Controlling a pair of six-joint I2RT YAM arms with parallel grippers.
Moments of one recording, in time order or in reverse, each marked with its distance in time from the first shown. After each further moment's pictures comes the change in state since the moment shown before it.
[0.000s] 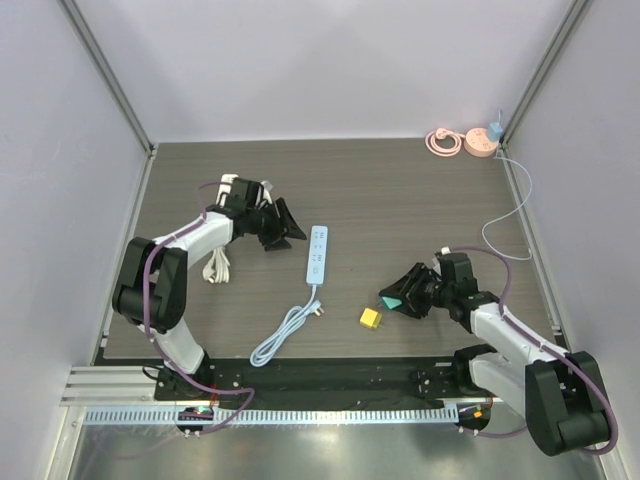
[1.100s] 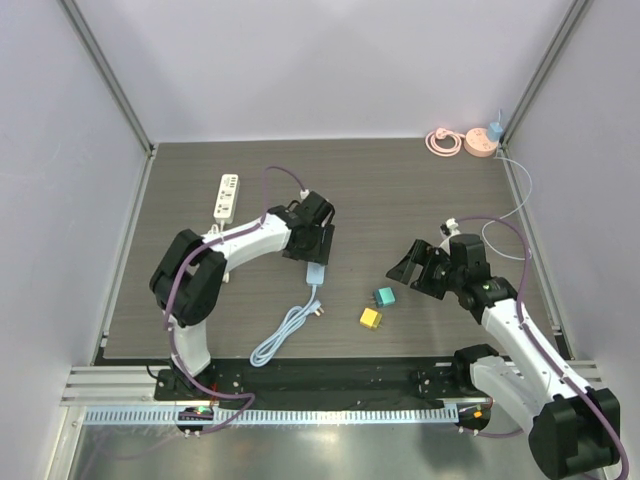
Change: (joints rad) left arm -0.383 0.157 0.234 -0.316 -0.601 0.289; right arm 0.000 -0.131 0.232 -0.280 0.171 -0.373
